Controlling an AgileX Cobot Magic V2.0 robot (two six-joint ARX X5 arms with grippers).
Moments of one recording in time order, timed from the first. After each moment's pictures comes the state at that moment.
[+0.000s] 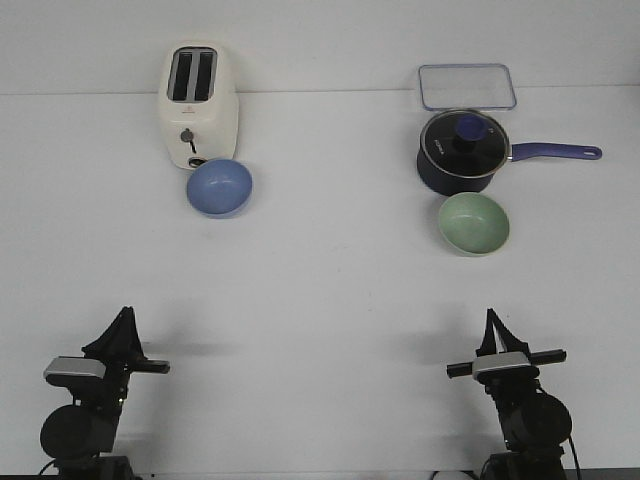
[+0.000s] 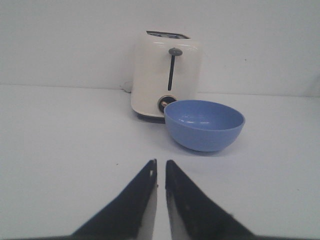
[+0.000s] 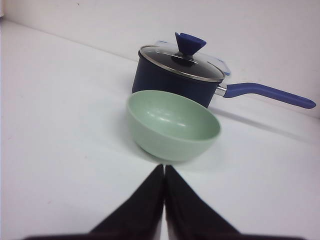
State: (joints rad) left arm 0.01 0.00 0.03 0.17 0.08 -0.07; right arm 0.08 0.00 0.02 -0.06 0.03 -0.25
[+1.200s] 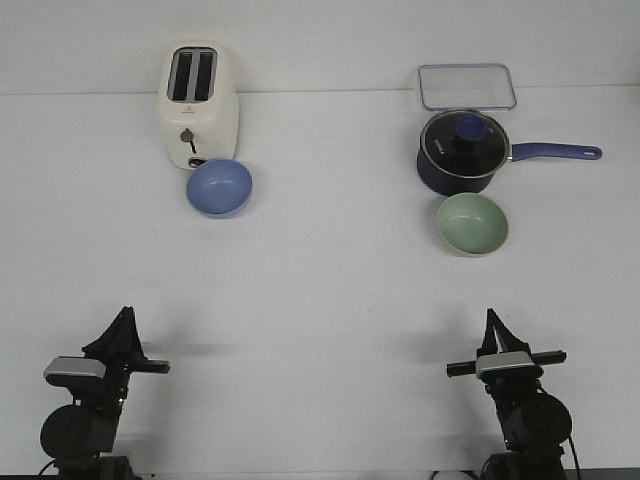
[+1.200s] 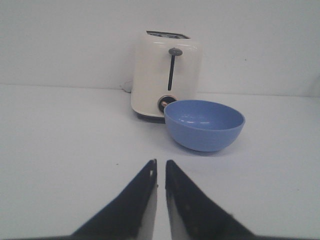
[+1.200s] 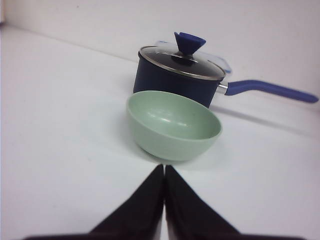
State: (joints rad) left arm 0.01 0.00 0.03 0.17 0.08 -0.07; right arm 0.08 0.00 0.02 -0.06 0.02 -0.17
